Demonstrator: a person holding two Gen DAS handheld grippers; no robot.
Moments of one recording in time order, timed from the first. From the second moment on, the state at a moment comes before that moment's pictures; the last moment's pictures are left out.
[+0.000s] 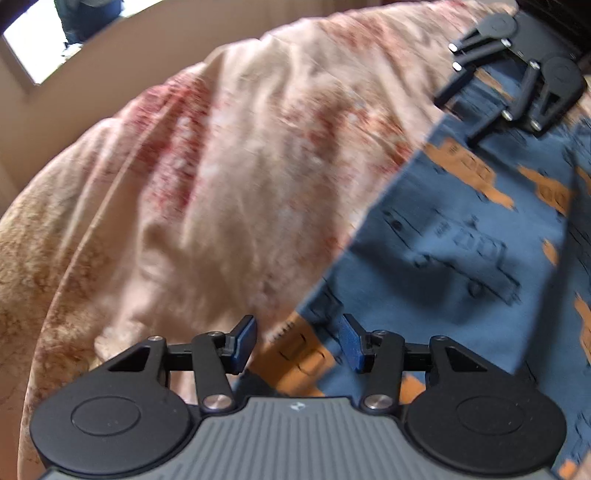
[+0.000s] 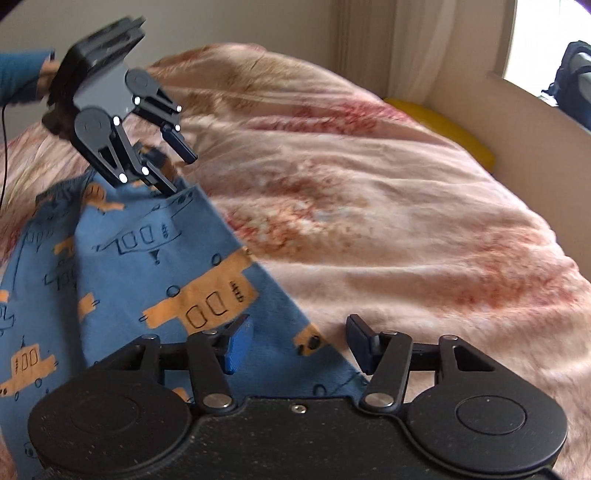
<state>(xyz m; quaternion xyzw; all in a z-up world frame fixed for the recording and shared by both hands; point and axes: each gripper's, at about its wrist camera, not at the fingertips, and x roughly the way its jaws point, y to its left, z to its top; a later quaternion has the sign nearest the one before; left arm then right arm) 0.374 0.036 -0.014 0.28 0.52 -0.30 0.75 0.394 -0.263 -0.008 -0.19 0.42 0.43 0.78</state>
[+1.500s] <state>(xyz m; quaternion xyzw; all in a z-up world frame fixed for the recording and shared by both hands) 0.402 0.120 0.024 0.13 0.42 -0.15 0.88 0.471 -0.231 0.009 -0.16 0.32 0.30 0.88</state>
